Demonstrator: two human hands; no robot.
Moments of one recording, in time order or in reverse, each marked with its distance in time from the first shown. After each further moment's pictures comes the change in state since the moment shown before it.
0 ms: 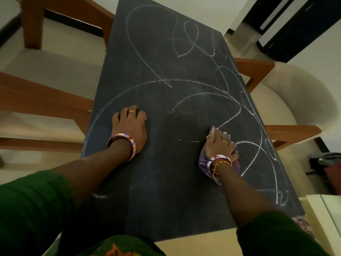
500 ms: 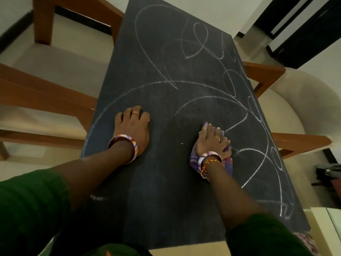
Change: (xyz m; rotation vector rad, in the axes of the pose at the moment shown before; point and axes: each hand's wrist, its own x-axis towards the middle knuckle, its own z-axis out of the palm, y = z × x) left_hand 0.003 0.001 0.001 0.011 -0.002 -0.018; right_hand 0.000 -0.040 0.008 0.050 -0.008 -0.066
